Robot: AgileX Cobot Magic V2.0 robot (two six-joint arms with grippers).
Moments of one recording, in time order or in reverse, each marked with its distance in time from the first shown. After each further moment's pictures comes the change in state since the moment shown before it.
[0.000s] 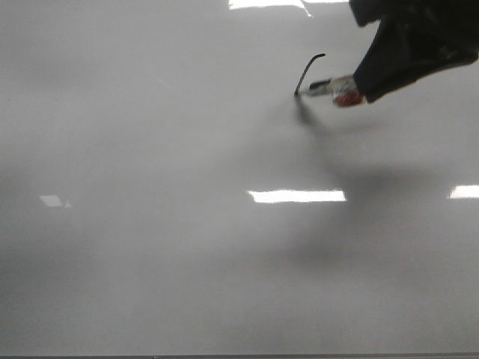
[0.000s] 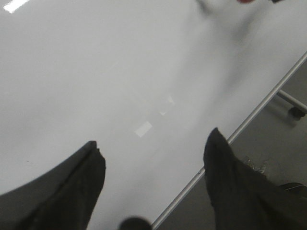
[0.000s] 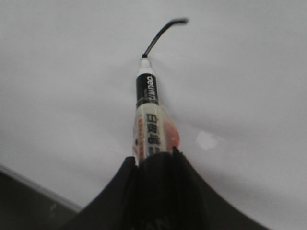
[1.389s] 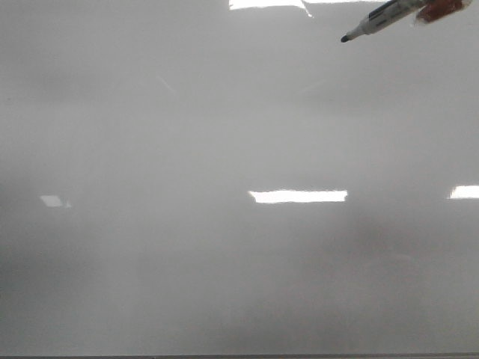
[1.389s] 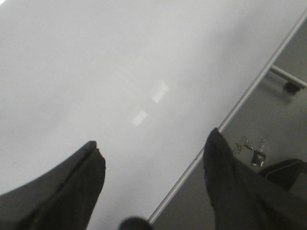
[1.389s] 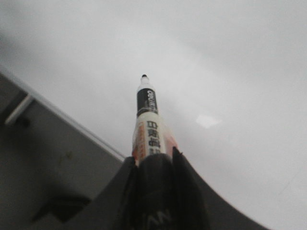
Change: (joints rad) left arm -0.033 0.010 0.000 0.029 0.025 0.007; right arm -0.026 -0.330 -0.105 -0.058 0.405 -0.007
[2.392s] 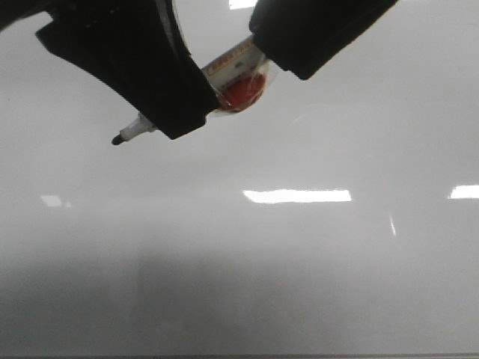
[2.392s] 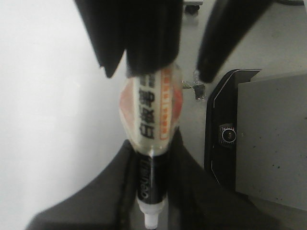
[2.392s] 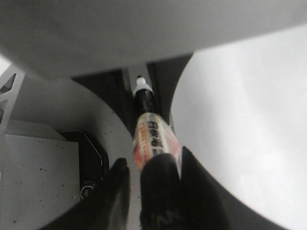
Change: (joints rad) left arm -0.375 0.325 0.012 -0.072 -0.023 0.334; right arm 0.257 0.273 -0.097 0.340 0.114 -0.809
